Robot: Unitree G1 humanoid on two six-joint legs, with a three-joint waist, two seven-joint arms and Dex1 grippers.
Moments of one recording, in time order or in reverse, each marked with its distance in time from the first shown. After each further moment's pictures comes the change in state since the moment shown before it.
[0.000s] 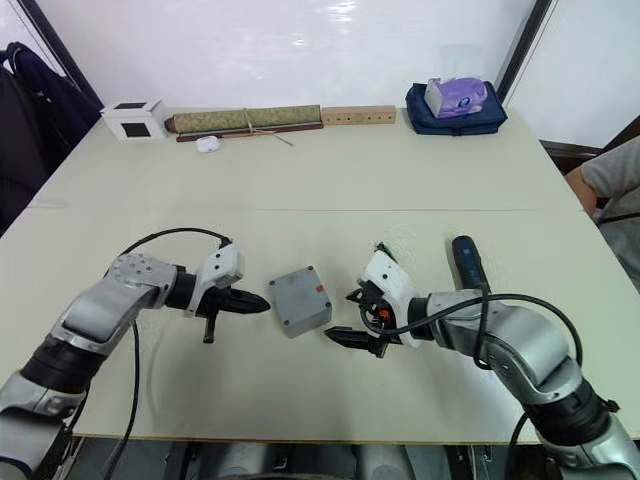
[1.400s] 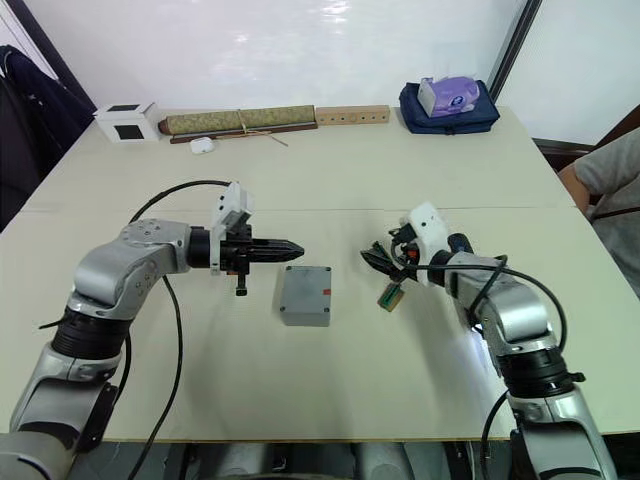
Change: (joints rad) left arm -0.184 -0.161 0.131 -0.027 -0.219 0.182 0.105; right arm -0.094 0.163 -0.129 0.480 -0.319 -0.387 -0.014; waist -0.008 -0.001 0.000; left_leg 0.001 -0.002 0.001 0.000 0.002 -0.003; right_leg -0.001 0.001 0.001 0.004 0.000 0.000
